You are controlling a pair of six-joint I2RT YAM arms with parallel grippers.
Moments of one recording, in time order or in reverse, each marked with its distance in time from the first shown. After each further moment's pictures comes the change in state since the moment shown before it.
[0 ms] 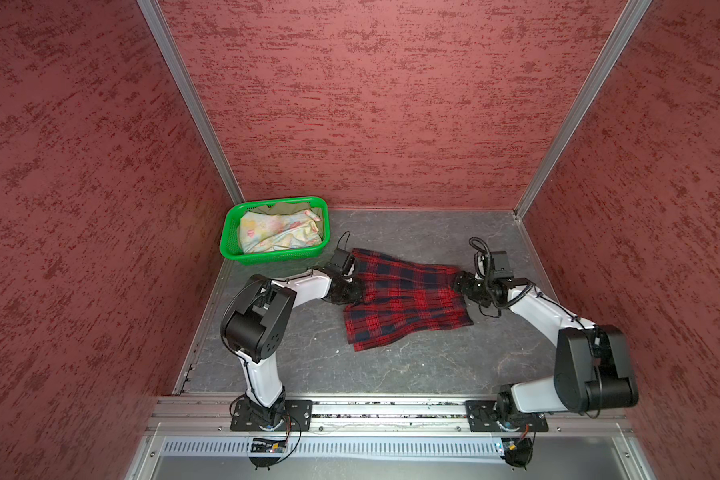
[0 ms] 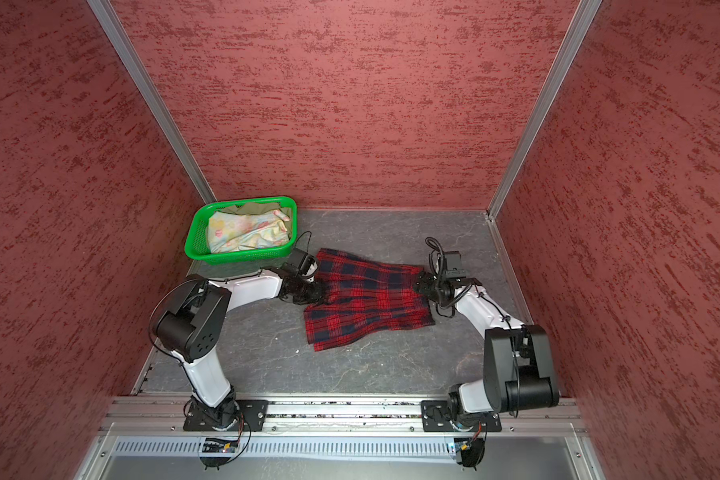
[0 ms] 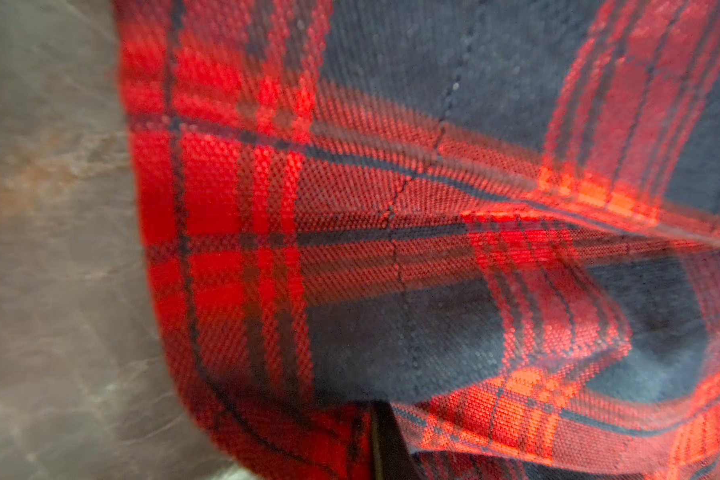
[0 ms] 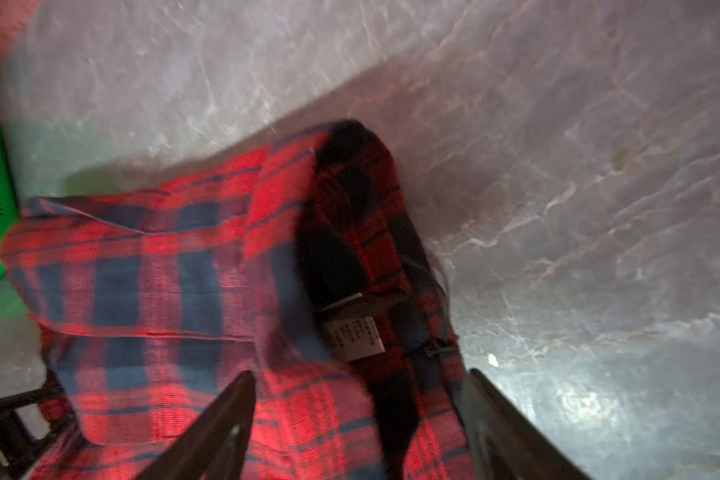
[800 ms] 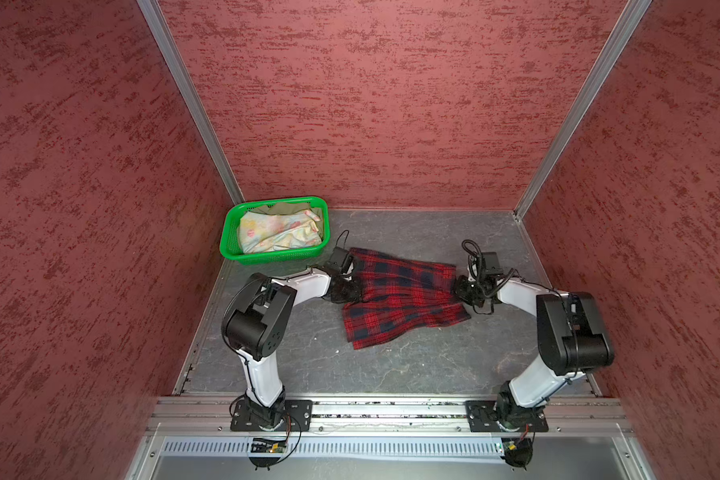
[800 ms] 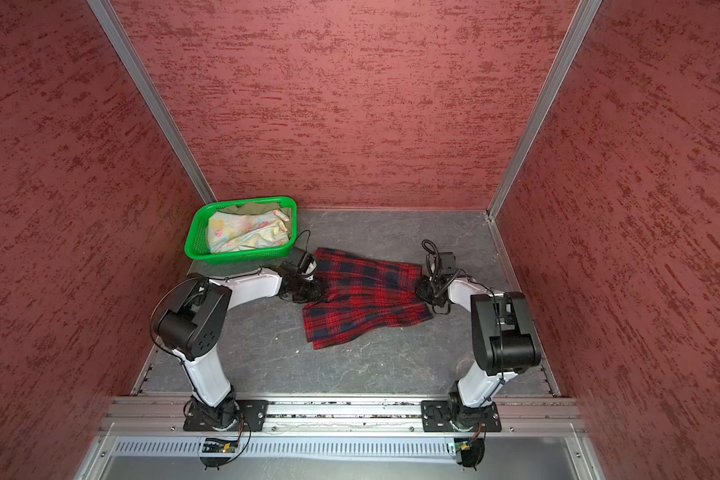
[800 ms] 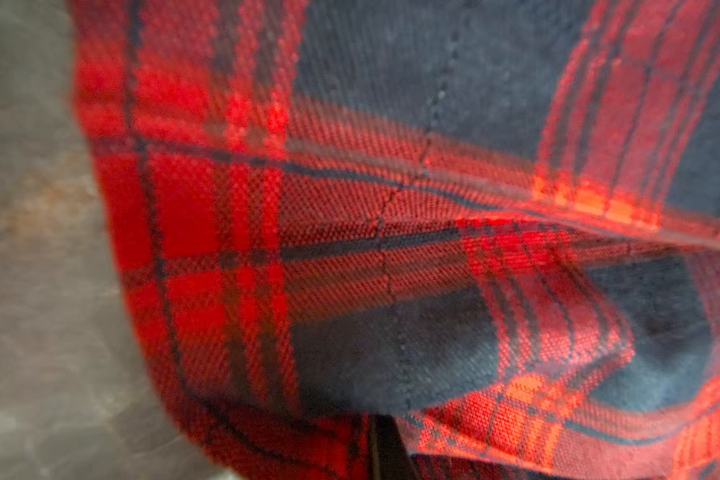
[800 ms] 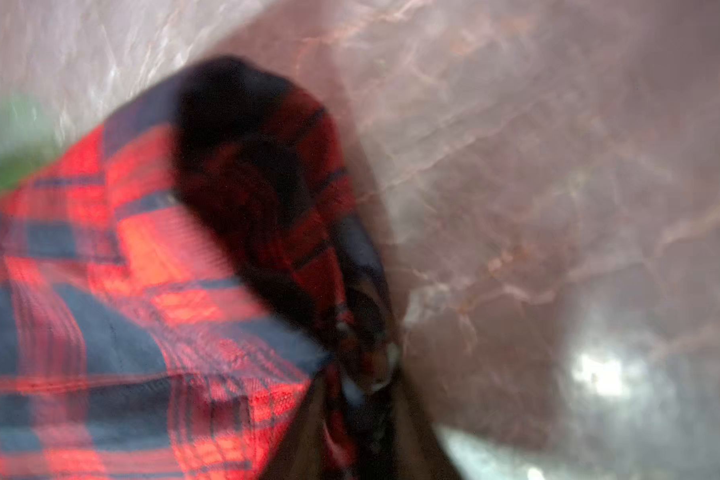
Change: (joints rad) left arm 0.014 0.019 0.021 -0.005 0.012 0.000; right arm -0.016 0.224 0.024 0.103 -0.085 0.000
